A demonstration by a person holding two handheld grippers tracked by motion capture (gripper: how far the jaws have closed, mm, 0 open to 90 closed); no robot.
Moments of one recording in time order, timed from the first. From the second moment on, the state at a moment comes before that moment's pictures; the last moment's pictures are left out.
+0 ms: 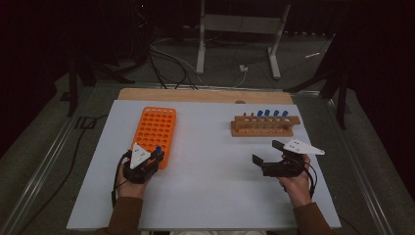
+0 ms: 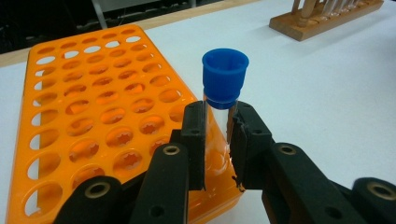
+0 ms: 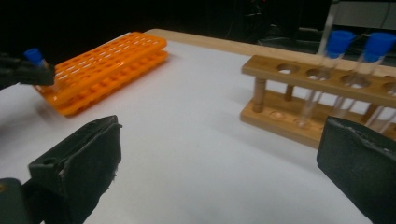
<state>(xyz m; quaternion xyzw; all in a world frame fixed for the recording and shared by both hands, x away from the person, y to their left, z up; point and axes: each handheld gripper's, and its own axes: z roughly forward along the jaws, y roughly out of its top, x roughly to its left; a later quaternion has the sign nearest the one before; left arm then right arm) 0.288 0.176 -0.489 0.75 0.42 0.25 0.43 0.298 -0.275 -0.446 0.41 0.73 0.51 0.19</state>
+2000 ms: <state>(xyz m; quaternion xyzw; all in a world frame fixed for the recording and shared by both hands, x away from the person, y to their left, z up) 0.265 0.202 -0.473 0.68 0.47 0.26 0.49 0.436 -0.337 -0.462 0.56 0.67 0.42 0.27</state>
